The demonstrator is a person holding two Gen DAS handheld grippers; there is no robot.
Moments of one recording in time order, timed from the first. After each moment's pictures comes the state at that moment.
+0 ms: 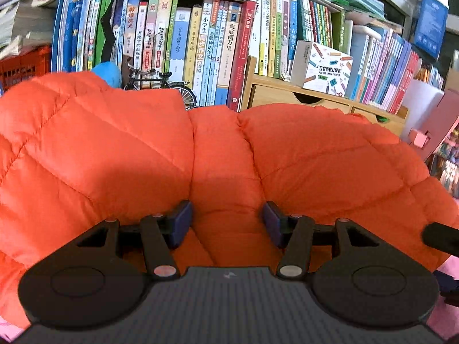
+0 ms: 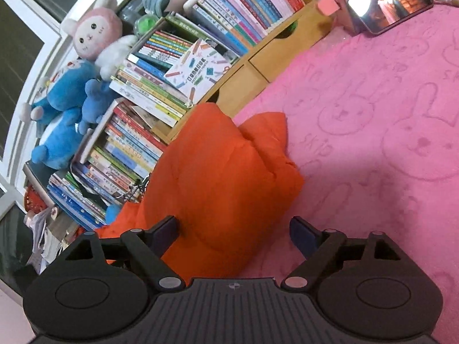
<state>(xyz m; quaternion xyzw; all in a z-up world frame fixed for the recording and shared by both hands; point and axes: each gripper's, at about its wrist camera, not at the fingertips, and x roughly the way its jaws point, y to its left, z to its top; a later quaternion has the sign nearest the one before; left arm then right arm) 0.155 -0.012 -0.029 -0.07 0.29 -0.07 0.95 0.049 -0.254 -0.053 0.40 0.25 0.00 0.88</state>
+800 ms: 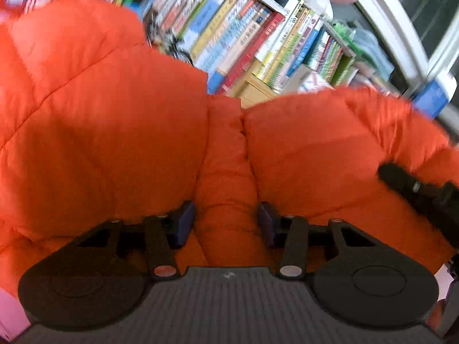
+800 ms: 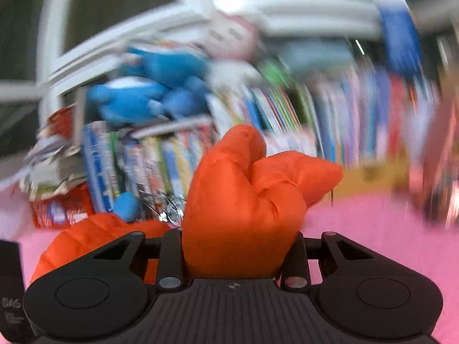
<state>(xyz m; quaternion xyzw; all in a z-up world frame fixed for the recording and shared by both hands) 0.113 0.006 -0.029 -0.32 0.32 -0.14 0.88 0.042 -0.168 0.053 0.04 0.11 0.03 0.99</state>
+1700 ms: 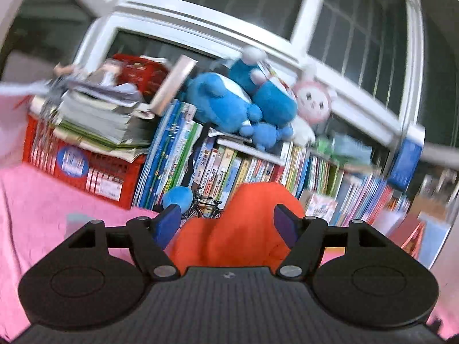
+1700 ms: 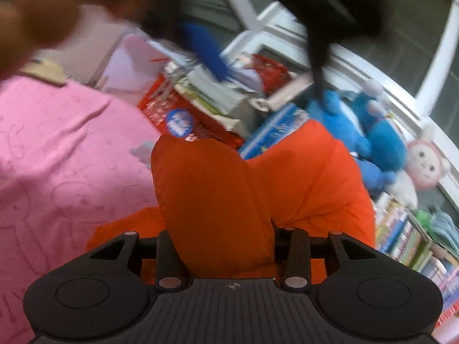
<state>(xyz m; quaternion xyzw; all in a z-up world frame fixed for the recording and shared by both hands) 0.016 0.124 0.087 -0.14 0.09 -0.05 0.98 0.010 0.057 -0.018 -0.35 0.04 0.19 0.91</state>
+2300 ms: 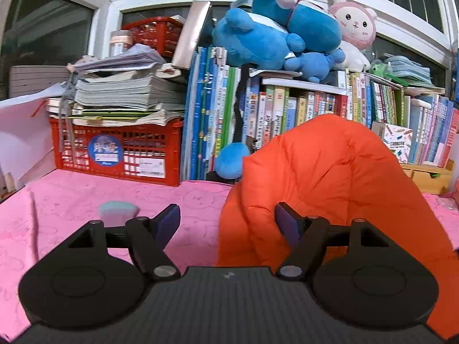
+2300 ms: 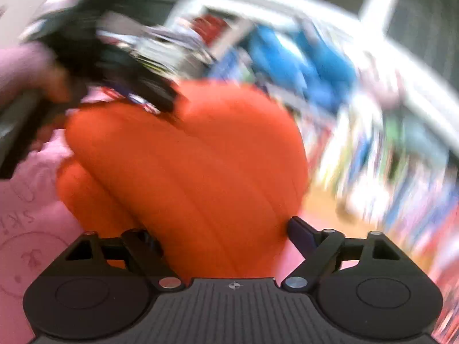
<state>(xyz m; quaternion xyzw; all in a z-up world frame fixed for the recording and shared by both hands) 0.066 0.110 0.013 -0.05 0.16 0.08 0.98 0.001 -0.056 -0.016 -0.22 0.15 0.14 0.95</state>
